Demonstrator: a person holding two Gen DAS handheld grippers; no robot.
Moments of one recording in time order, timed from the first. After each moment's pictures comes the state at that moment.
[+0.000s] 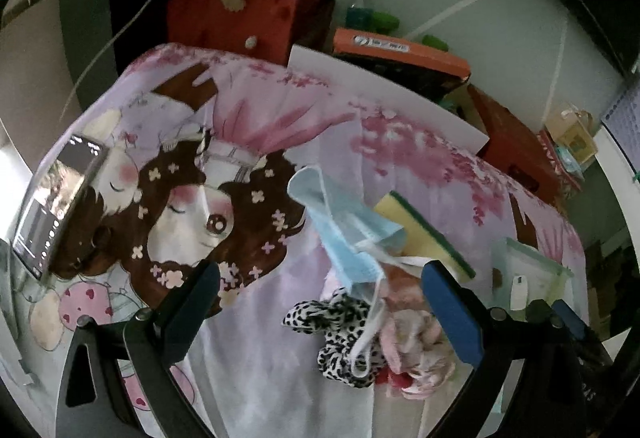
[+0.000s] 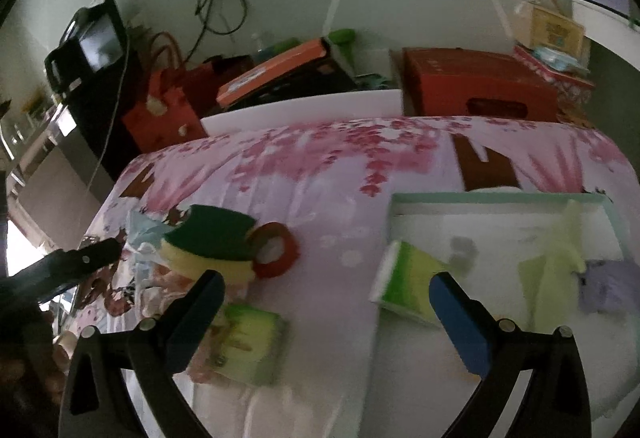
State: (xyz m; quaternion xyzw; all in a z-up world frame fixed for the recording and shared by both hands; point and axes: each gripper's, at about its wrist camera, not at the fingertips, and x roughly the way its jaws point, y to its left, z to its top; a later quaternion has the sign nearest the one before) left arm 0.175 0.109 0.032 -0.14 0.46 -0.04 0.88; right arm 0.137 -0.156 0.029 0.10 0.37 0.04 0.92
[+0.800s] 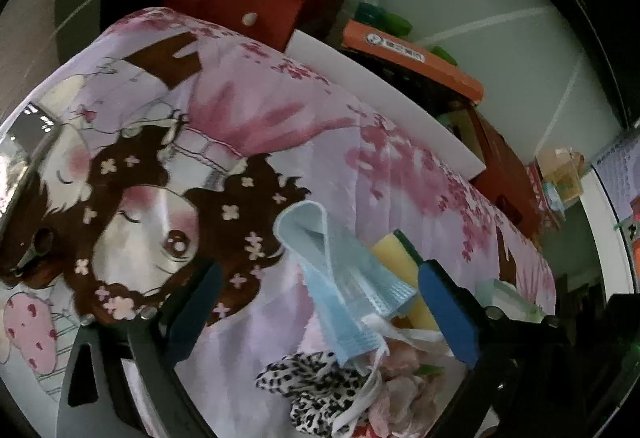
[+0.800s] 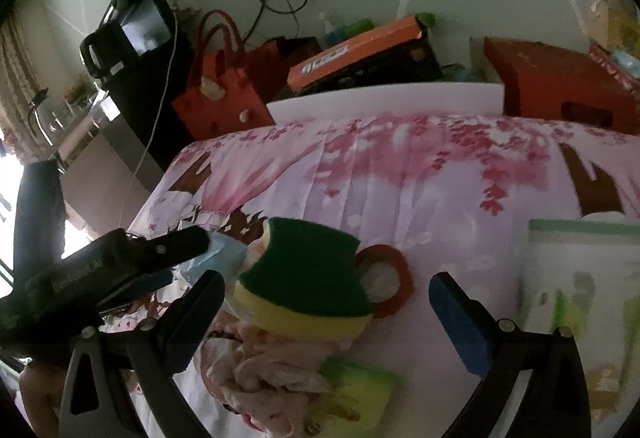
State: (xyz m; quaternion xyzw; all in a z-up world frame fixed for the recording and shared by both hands) left arm 0.218 0.115 0.003 -0.22 0.46 -0.07 0.86; right arm 0.193 -0.095 0.014 0.12 0.38 0.15 0.91
